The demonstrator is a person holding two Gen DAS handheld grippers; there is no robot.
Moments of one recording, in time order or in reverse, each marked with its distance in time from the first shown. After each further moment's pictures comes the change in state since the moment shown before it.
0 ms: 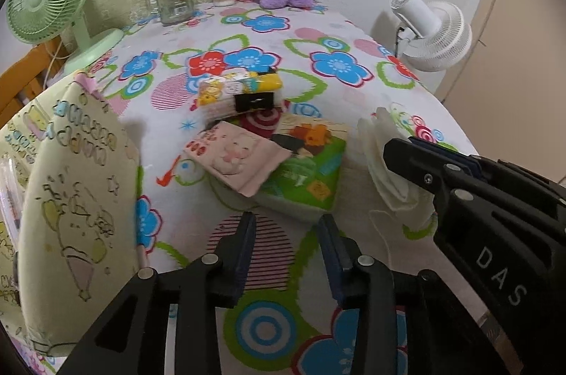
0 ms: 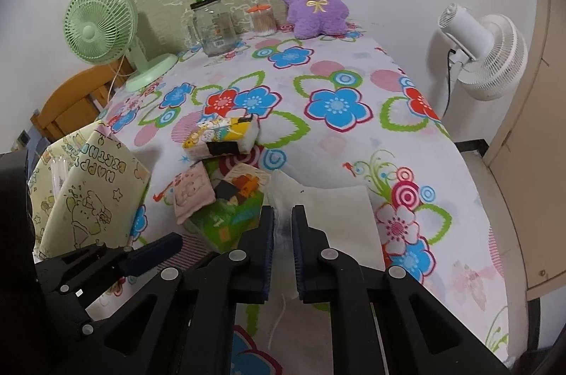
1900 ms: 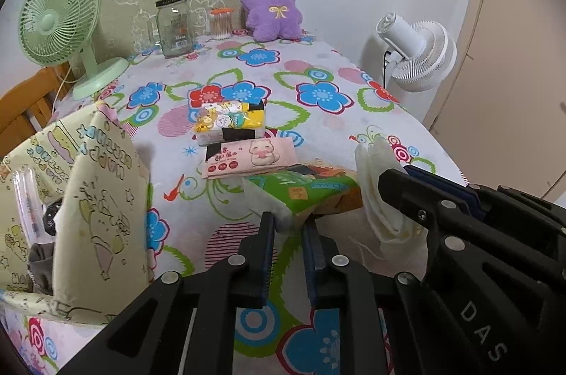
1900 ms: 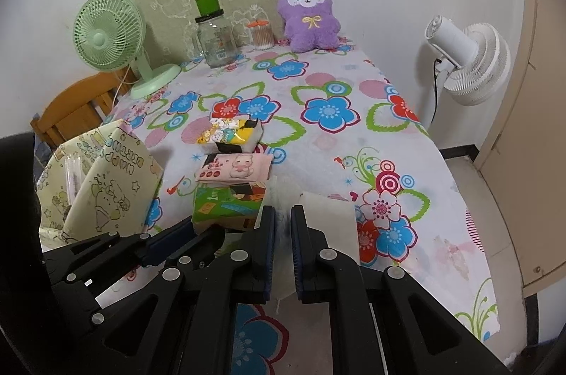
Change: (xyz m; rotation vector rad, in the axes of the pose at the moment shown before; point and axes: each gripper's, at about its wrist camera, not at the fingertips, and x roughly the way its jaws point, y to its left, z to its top) left arm -0.034 -0.013 -0.008 0.020 -0.128 0.012; right arm -0.039 0.011 -0.018 -0.004 -0.058 -0.022
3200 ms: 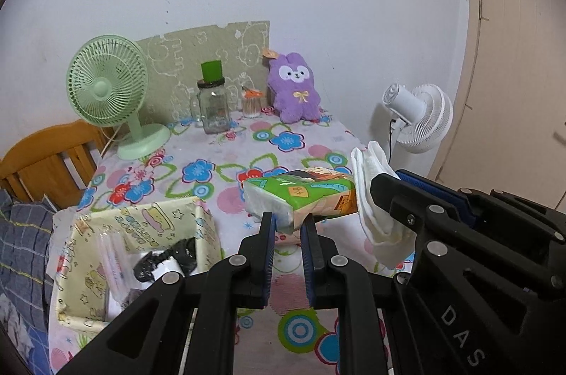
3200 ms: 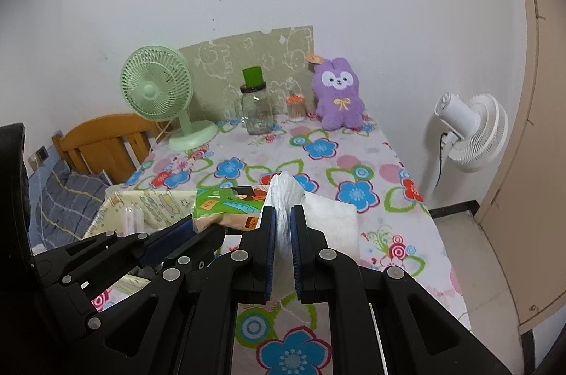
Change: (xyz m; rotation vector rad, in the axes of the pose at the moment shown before) left arm -0.109 0.030 0.031 -0.002 -0.238 0.057; right arm -0.090 0.064 0.041 -0.078 -0.216 0.028
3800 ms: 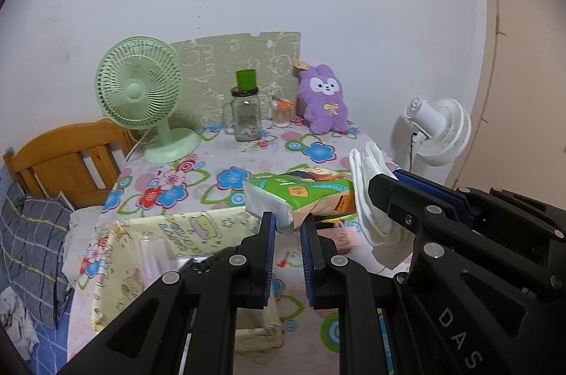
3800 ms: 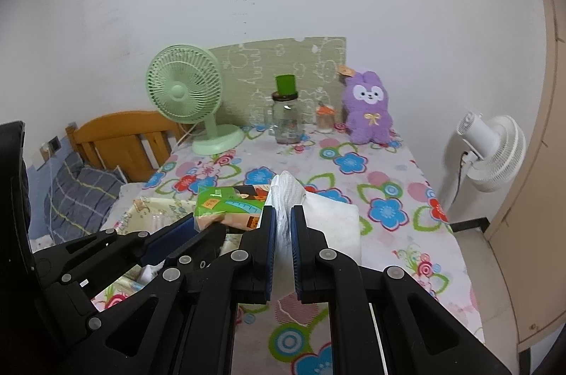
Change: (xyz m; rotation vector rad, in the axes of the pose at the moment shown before) left arm -0.013 0.048 0.005 -0.037 -0.028 0.060; right arm 0.006 0.051 0.017 -0.064 -0.013 0.054
